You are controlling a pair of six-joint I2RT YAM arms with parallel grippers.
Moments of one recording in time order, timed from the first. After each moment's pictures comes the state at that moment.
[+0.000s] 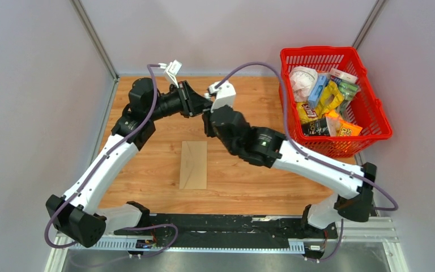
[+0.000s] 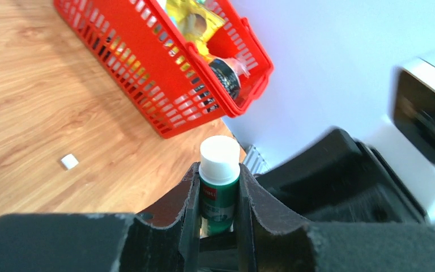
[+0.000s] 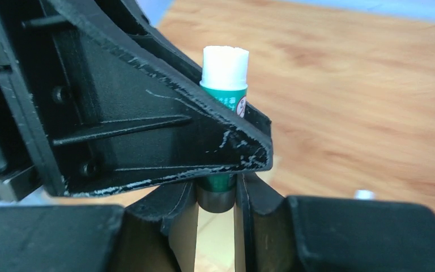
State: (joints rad) left arm -0.46 1.19 1.22 -0.11 0.63 -0.75; right arm 1.13 1.45 1.54 -0.40 0.55 0.43
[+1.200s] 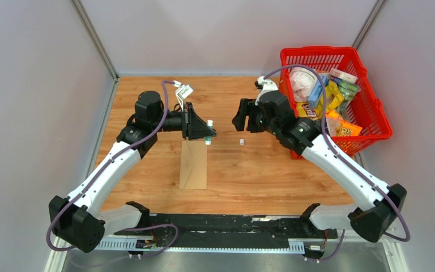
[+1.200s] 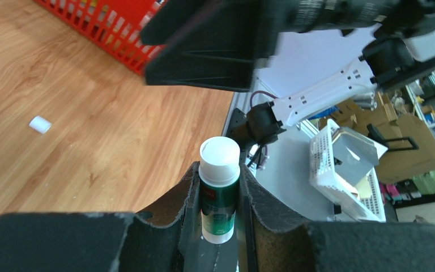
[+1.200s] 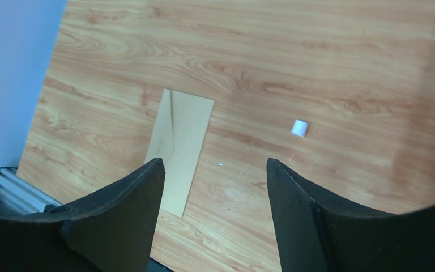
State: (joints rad) left arm -0.43 1.15 1.04 -0.10 0.96 -0.52; right arm 0.73 1.24 1.32 -0.56 0.13 0.49
